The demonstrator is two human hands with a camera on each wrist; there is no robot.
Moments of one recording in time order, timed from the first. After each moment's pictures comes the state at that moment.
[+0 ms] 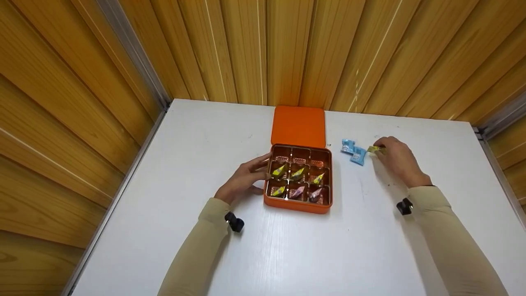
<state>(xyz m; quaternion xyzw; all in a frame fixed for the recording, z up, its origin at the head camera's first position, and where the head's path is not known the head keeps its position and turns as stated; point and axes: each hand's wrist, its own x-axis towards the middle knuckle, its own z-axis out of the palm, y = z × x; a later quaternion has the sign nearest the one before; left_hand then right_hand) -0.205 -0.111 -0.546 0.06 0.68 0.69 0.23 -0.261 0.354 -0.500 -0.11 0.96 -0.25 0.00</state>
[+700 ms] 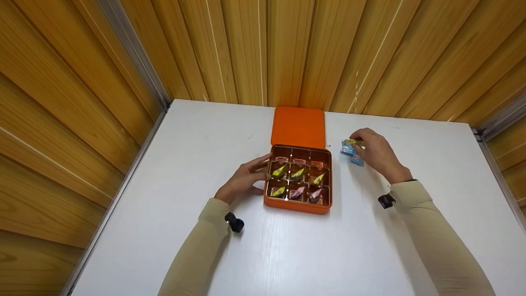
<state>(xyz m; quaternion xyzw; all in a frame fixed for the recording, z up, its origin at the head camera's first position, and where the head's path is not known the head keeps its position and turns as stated) -0.206 -0.111 -0.546 0.05 0.69 0.69 0.23 -0.265 0.293 -0.475 -0.18 0.95 -0.26 -0.03</state>
